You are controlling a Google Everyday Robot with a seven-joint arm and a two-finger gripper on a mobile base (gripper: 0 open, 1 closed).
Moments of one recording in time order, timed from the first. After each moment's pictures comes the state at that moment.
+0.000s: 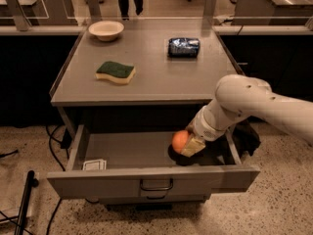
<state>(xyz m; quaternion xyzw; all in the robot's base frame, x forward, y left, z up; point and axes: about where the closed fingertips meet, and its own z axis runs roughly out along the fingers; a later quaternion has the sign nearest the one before) 0.558 -0.118 0.676 -0.61 0.77 0.09 0.20</state>
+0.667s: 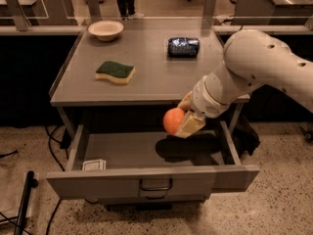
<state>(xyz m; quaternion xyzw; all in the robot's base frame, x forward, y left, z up) 0.542 -0.093 0.790 -0.65 0.72 0.10 0.23</state>
